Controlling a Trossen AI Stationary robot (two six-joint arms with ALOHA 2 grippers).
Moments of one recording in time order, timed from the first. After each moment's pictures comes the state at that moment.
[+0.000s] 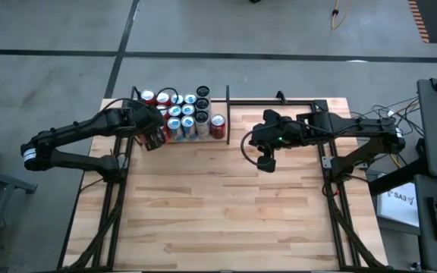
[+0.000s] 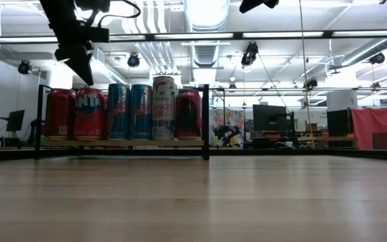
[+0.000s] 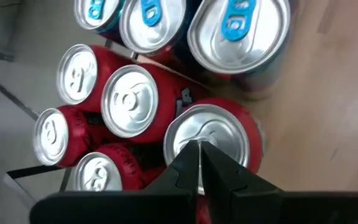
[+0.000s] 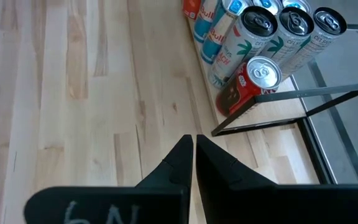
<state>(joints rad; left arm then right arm) 0.39 1.05 0.99 -1.03 -0.45 0.20 0.04 1.42 1.58 -0.97 0.21 0.05</state>
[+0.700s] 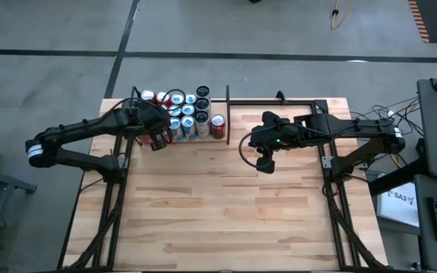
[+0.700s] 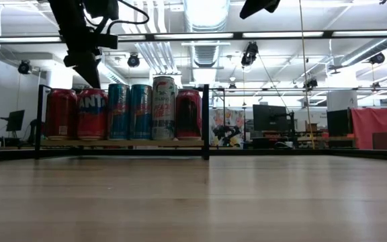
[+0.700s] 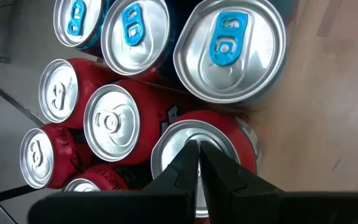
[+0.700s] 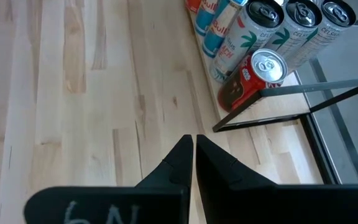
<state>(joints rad) 0.39 1.14 0.99 -0.98 -0.44 0.21 0.04 1.42 1.54 -0.95 0.21 0.05</state>
